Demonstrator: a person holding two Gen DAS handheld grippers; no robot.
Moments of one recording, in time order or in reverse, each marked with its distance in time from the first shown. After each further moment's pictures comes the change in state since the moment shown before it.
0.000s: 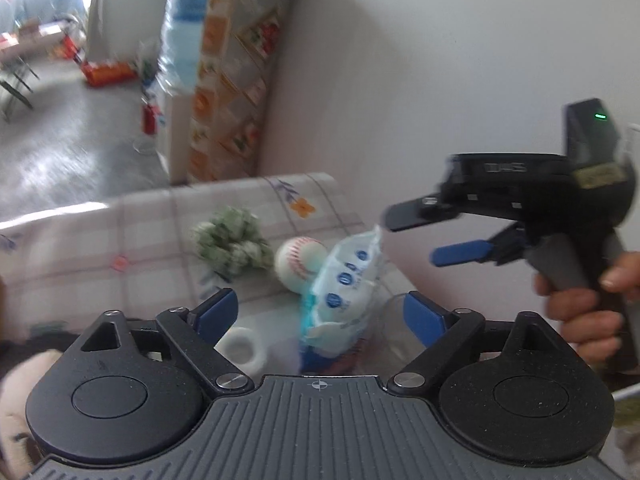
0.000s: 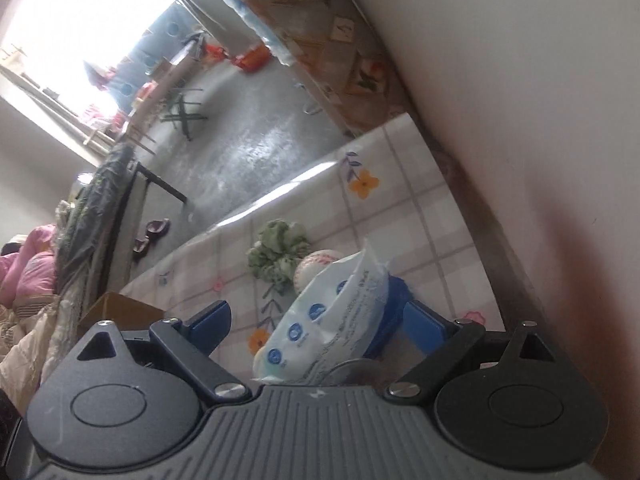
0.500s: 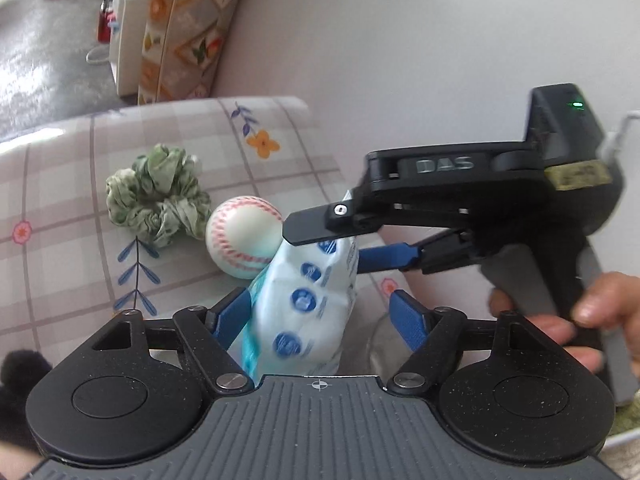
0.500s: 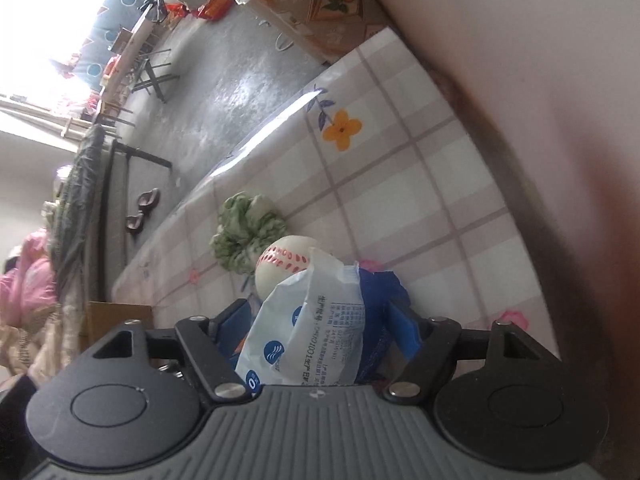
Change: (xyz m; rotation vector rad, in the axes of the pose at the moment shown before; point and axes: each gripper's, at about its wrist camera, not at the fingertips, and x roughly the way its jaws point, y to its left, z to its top) left arm 0.096 0.011 0.029 -0.098 0.275 -0.153; right arm 0.078 -0.025 0.027 0.174 0.222 0.059
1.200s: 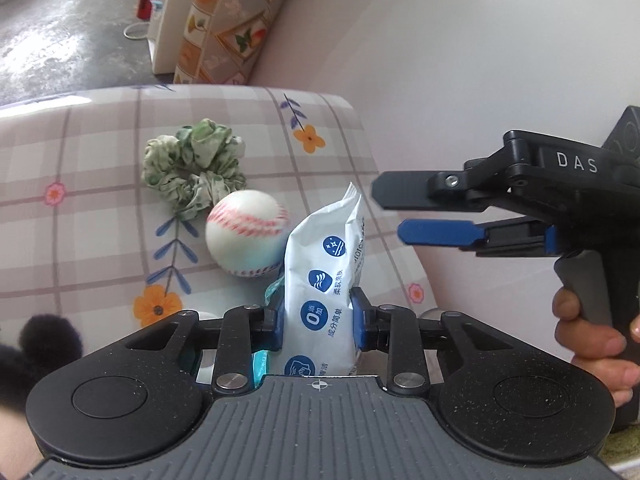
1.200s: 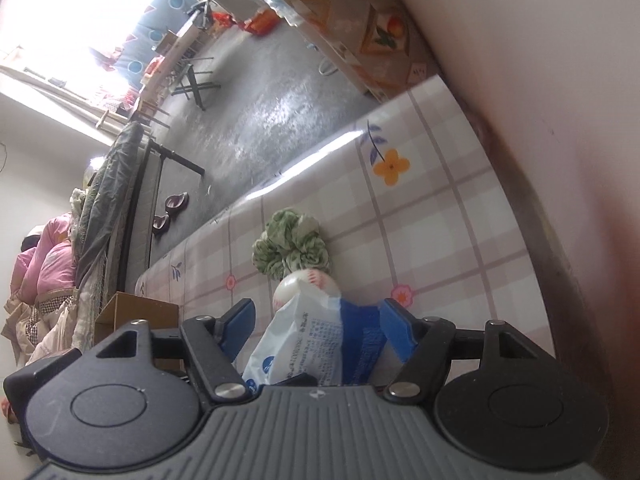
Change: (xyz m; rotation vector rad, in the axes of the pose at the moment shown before) left arm -0.012 0.019 -0.006 -0.122 -0.009 0.041; right arm -0.035 0.024 -0.001 -0.145 -0.104 0.043
